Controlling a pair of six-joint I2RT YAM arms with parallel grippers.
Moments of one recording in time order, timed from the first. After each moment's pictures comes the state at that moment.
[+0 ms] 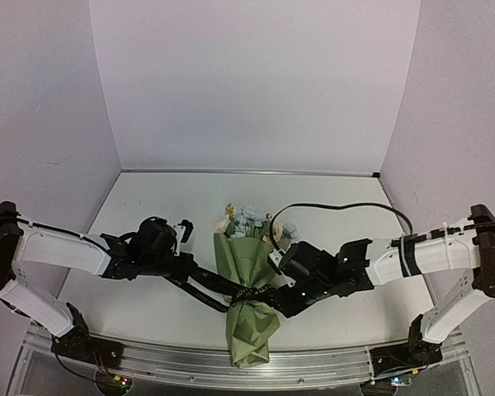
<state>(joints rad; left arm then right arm) -0.86 1.41 0.60 0.03 -0.04 -0.52 1.17 1.57 0.91 -0.43 0.12 0.56</state>
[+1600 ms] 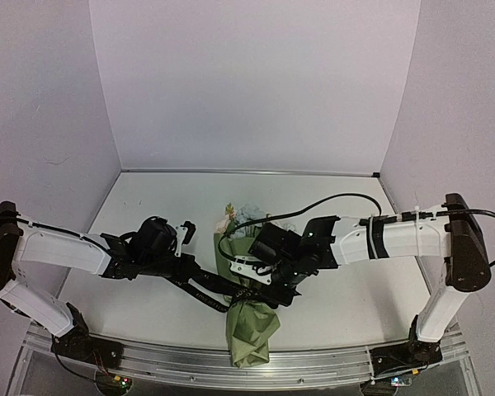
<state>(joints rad) -0.86 1.41 0.61 0.03 0.03 -0.52 1.16 1.77 1.27 -0.73 0.12 -0.14</state>
